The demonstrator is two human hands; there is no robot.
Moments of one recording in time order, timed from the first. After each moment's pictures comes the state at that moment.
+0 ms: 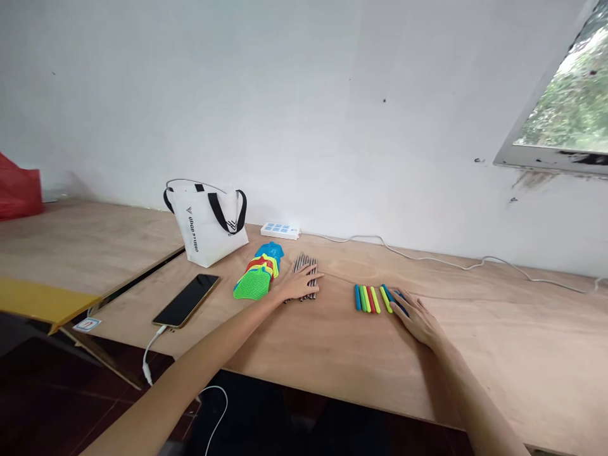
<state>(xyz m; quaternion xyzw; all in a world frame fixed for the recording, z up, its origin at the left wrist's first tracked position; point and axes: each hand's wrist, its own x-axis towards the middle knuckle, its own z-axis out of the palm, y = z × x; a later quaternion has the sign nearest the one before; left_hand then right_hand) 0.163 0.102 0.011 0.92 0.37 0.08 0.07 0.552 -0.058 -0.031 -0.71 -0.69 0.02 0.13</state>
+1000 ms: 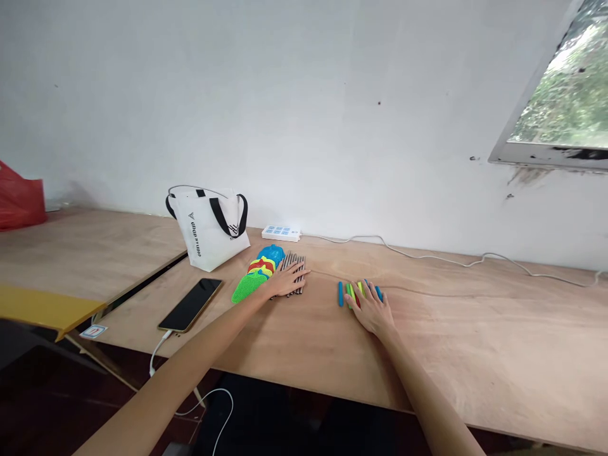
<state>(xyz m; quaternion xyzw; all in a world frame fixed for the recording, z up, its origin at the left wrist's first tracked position) 0.117 0.119 0.013 0.92 0.38 0.07 0.03 0.409 -0.025 -0.019 -0.73 -0.67 -0.06 0.08</state>
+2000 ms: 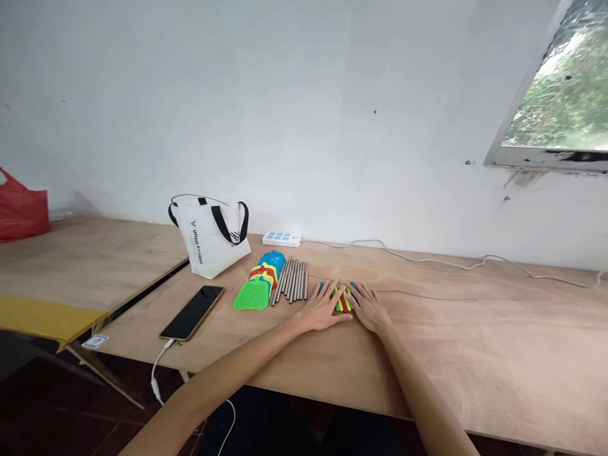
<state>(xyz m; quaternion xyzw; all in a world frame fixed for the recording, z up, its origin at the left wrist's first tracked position) 0.205 0.033 -0.002 0.94 0.31 0.12 0.07 0.416 -0.004 -0.022 -0.68 -0.71 0.02 0.16</state>
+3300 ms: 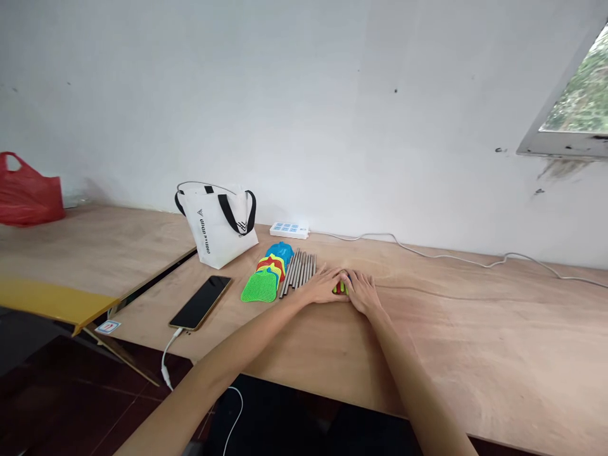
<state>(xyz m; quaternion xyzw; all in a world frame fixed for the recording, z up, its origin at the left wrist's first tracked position) 0.197 0.088 0.008 0.96 0.24 0.14 0.04 0.379 0.039 -0.020 -0.67 -0.70 0.04 0.25</state>
